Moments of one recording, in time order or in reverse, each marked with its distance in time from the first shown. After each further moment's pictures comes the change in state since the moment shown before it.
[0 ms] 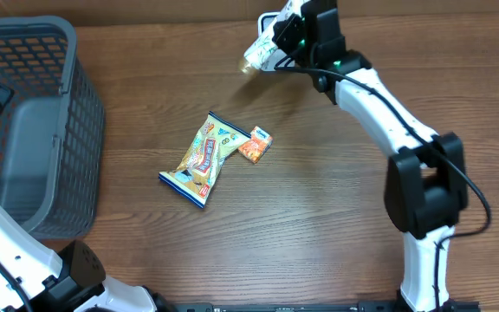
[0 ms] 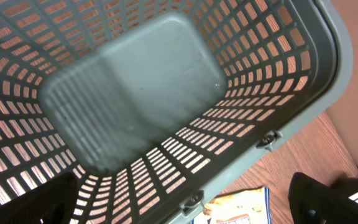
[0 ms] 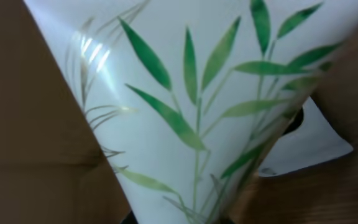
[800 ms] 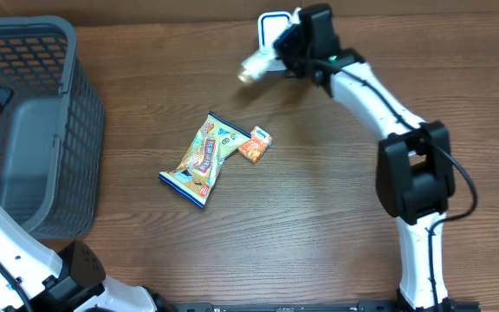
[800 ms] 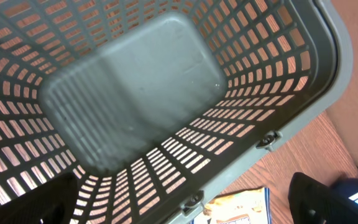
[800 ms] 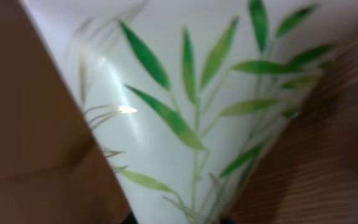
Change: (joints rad) left arm 0.000 0.000 0.000 0.000 0.000 0.000; right arm -0.055 0.073 0.131 -0.262 -0.067 0.069
